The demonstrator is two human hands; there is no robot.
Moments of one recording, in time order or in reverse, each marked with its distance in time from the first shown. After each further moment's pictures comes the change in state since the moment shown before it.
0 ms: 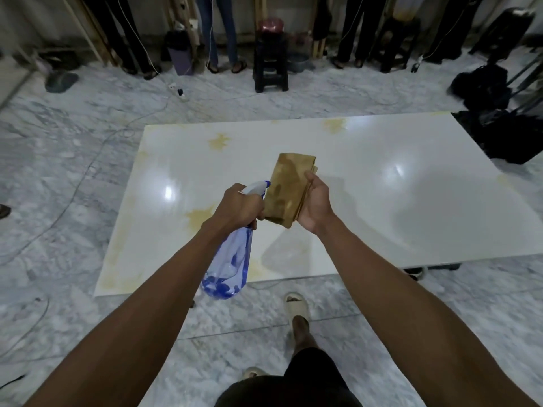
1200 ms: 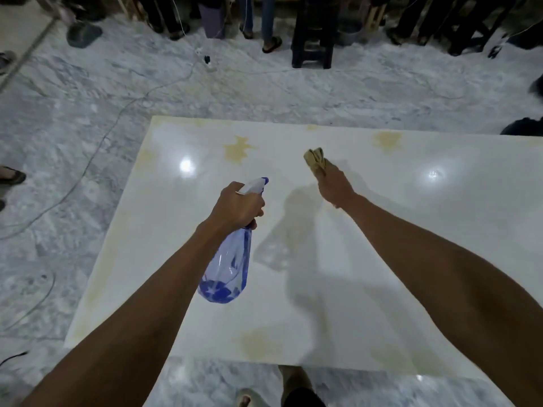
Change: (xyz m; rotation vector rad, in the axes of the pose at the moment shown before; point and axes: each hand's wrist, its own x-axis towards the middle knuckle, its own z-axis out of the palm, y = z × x) left_hand 0.205 0.013 -0.041 -0.111 0.121 -0.167; right_hand 0.271 -0.069 -0.007 -1.431 0.079 -0.193
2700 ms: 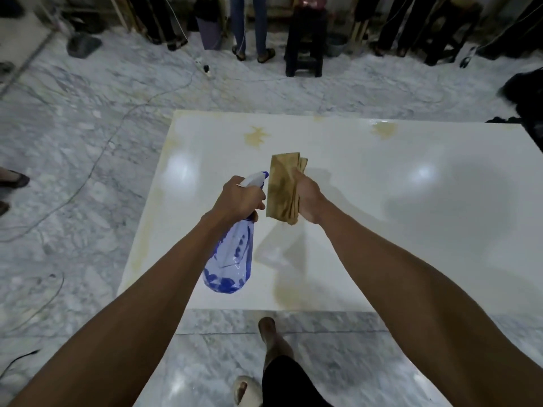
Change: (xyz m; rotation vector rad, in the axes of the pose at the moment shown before) left_hand -0.081 -0.062 -0.073 -0.062 -0.077 0.068; right_hand -0.125 -0.075 0.110 0.883 -0.215 0.276
